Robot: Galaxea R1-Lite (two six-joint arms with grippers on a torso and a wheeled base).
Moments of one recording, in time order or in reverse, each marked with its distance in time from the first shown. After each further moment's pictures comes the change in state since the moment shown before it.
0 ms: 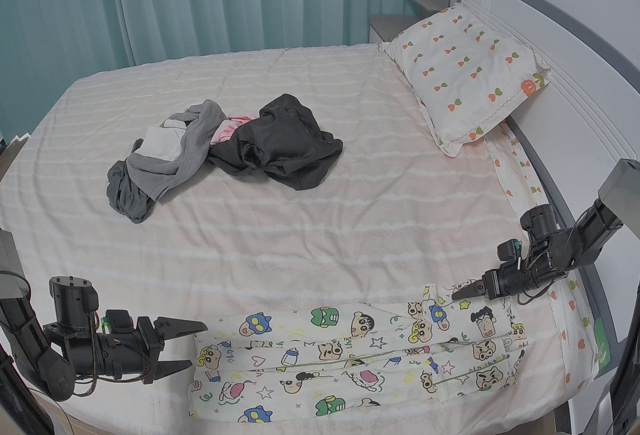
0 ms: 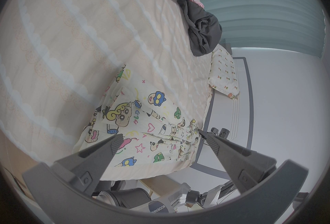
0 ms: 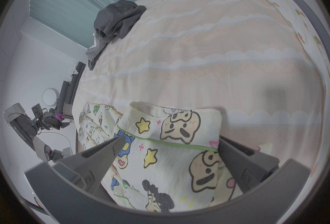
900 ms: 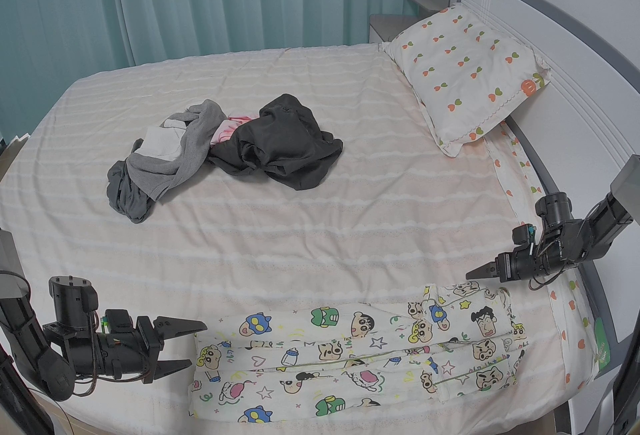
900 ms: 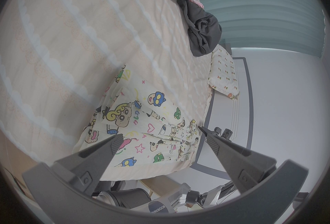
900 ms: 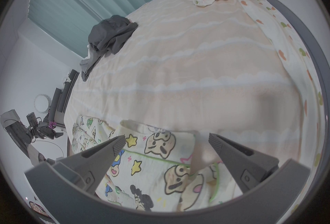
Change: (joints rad) left arm 0.002 -0.001 0.000 -0.002 0.000 0.000; right arm -0.064 -0.032 -0.019 -0.057 -0.046 0.022
